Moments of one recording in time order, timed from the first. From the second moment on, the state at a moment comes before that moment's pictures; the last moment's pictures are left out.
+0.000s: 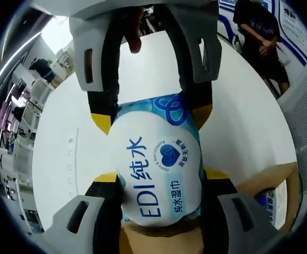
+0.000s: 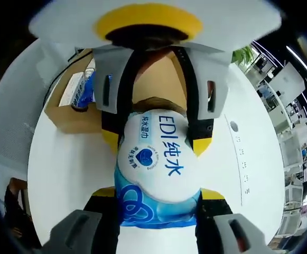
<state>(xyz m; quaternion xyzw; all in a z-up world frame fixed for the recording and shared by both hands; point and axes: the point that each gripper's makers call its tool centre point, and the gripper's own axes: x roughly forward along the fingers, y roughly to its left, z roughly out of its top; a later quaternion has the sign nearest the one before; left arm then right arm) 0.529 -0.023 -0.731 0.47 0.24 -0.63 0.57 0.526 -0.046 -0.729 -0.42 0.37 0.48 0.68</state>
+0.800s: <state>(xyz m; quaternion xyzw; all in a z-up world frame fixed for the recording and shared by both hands) 0.536 -0.021 -0.751 0.45 0.26 -0.63 0.57 0.534 -0.048 -0.753 -0.42 0.37 0.49 0.67</state>
